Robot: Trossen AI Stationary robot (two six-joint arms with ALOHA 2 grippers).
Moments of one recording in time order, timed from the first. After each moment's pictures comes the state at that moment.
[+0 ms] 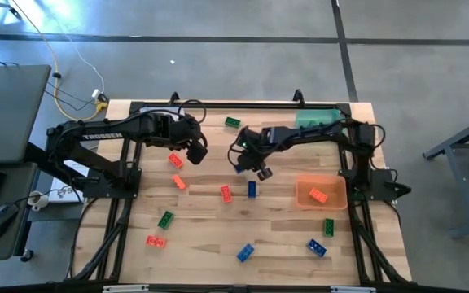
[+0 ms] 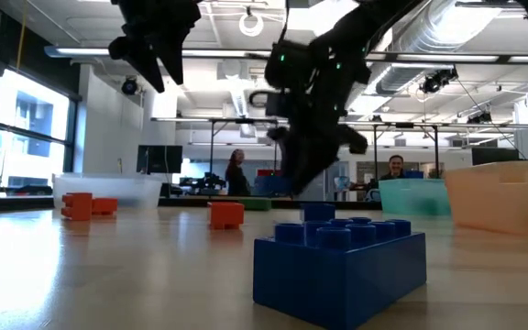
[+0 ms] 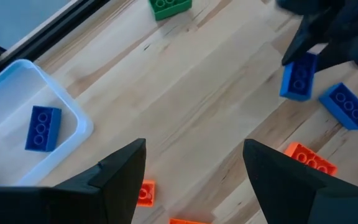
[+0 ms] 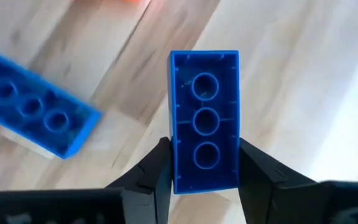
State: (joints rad) left arm 0.27 1.34 1.27 -1.09 -0.33 -0.61; right arm -0.22 1.92 1.30 -0.52 -0.15 -0.74
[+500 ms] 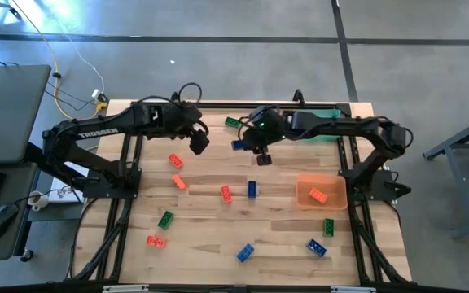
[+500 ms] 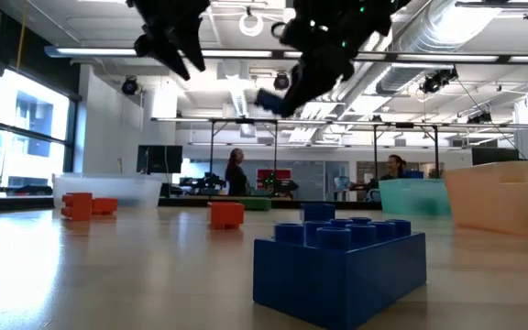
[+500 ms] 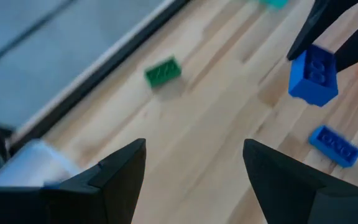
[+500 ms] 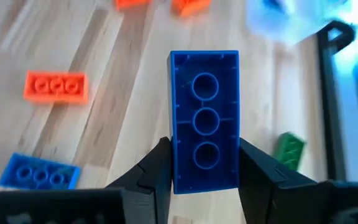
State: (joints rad) left arm 0.36 1.30 1.27 -0.88 -0.32 -0.34; right arm -0.26 1.64 1.30 -0.48 -0.11 -0.49
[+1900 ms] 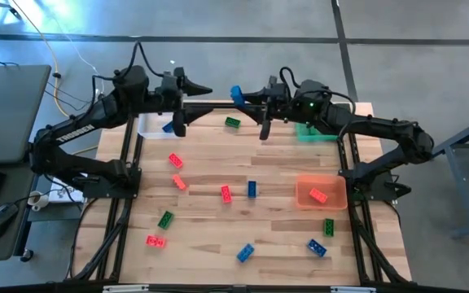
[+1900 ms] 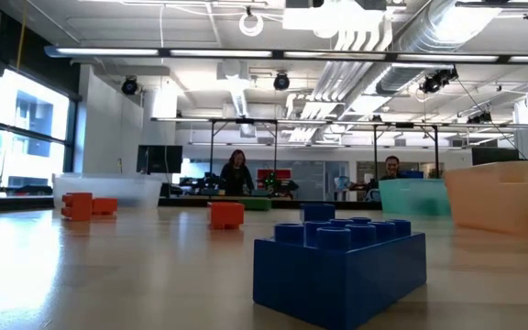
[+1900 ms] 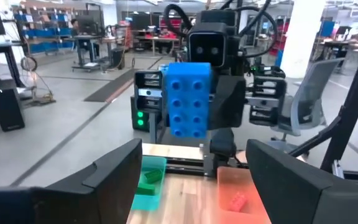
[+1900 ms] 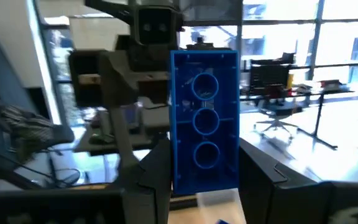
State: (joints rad) left arm 0.54 1.14 1.27 -0.18 0.32 0.00; right arm -0.26 1.40 1.30 0.19 -0.13 0.04
